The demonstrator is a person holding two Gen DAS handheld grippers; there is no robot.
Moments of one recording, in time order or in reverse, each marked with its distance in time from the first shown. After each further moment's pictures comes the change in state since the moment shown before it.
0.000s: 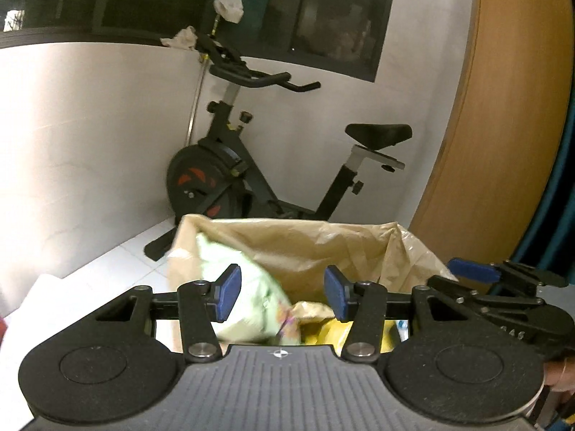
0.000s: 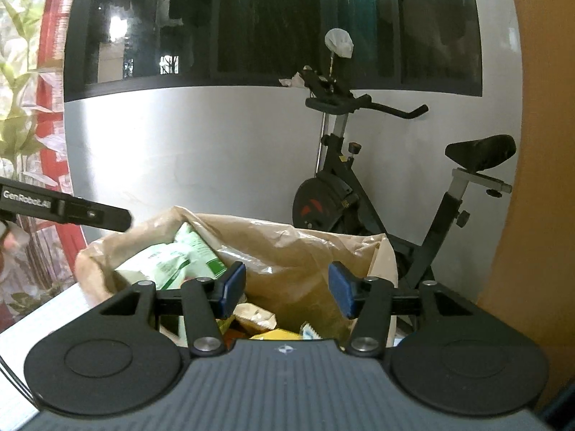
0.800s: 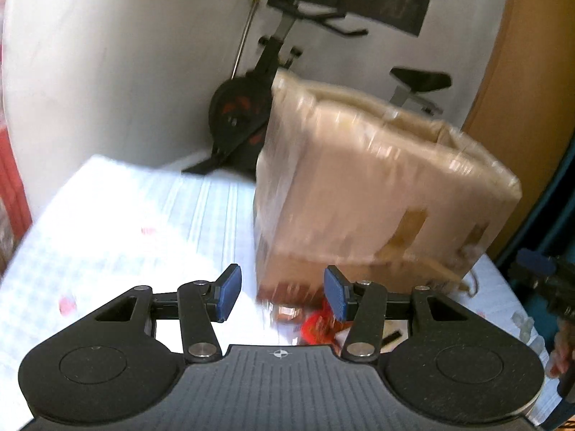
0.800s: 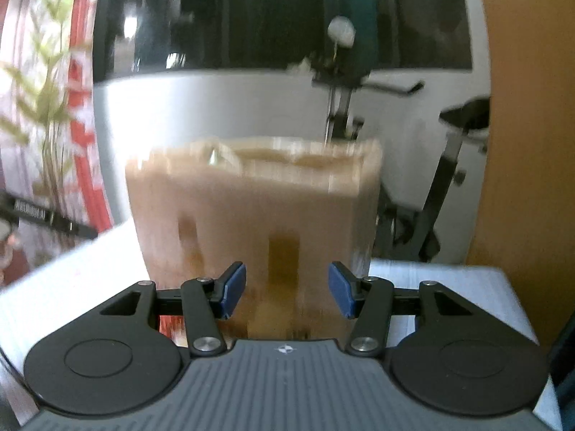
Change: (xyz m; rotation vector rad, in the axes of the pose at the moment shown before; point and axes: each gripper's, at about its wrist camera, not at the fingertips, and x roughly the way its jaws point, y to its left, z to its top) left arm -0.037 0.068 -0.132 -0.114 0.171 0.068; right arm -0.067 0.005 -0.121 0.006 0.044 0.041
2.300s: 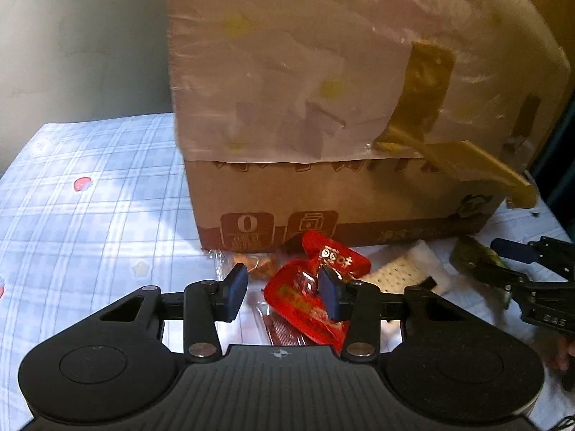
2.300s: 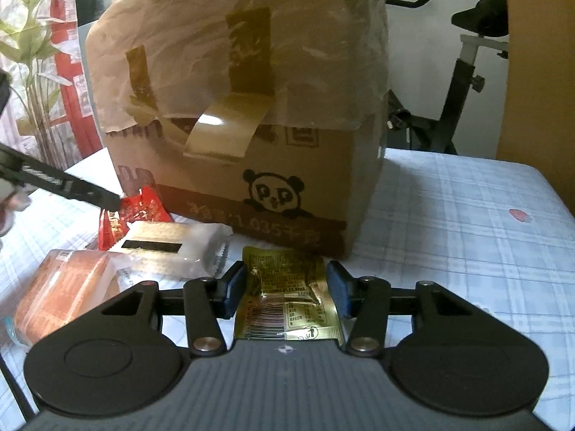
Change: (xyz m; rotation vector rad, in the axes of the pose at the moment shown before) left arm 0.108 -0.045 -0.040 0.164 0.187 0.042; right arm 0.077 -0.029 -0.089 0.051 0.199 0.050
